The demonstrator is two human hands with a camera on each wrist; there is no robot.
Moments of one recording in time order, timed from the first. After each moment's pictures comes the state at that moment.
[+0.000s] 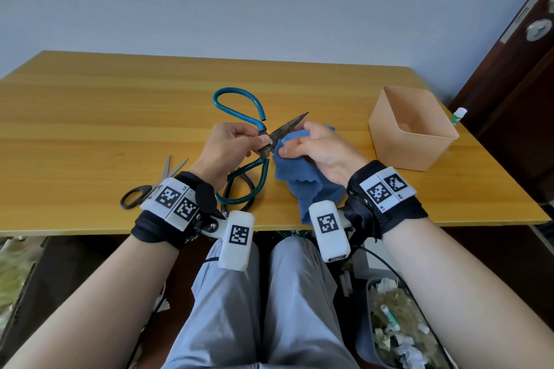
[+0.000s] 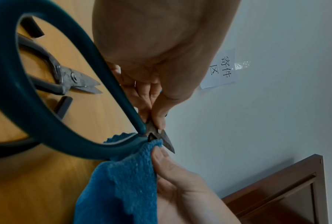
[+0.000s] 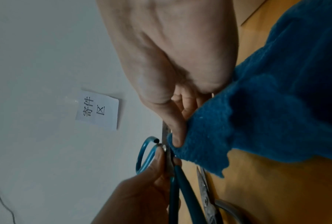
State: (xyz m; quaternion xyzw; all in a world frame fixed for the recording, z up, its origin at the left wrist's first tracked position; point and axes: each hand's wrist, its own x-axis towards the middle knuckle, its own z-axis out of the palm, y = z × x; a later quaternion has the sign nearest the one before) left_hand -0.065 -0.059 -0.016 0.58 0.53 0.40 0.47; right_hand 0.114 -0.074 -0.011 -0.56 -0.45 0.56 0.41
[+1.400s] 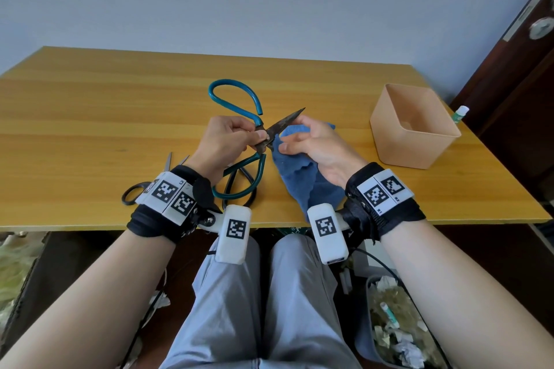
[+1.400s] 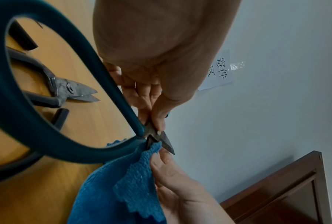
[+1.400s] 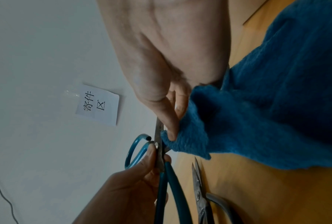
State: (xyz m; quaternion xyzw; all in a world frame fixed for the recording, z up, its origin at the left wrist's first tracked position) left_hand -0.070 -0.061 -0.008 0.57 0.54 0.40 0.47; right_hand 0.111 -0.073 -0.019 -0.55 -0.49 0.53 0.42
